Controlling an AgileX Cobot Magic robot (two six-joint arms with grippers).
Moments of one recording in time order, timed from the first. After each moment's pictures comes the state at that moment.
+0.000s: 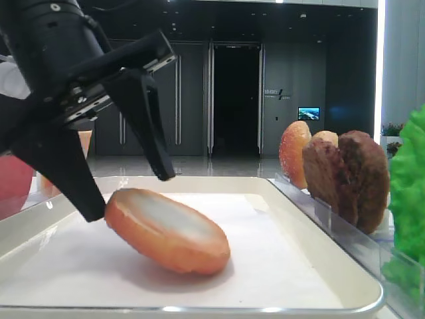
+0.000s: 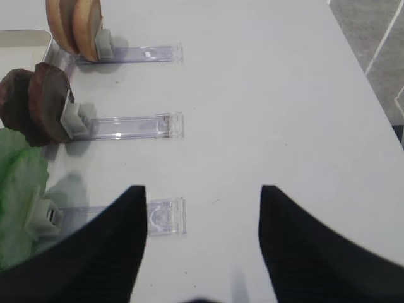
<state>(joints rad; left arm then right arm) -0.52 1.78 -0.99 -0.69 0.77 0.05 -0.01 -0.01 -0.50 0.04 1.14 -0.04</state>
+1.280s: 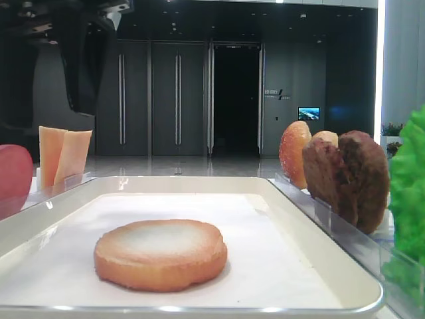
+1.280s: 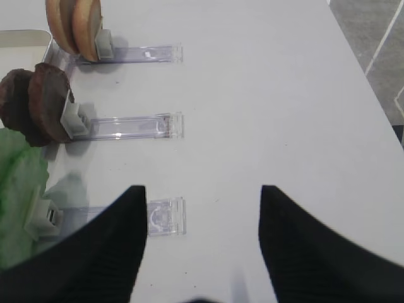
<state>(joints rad) -0.52 1.74 -1.29 -0.15 1.21 -0.27 -0.01 -0.01 -0.50 0.04 1.14 -0.04</state>
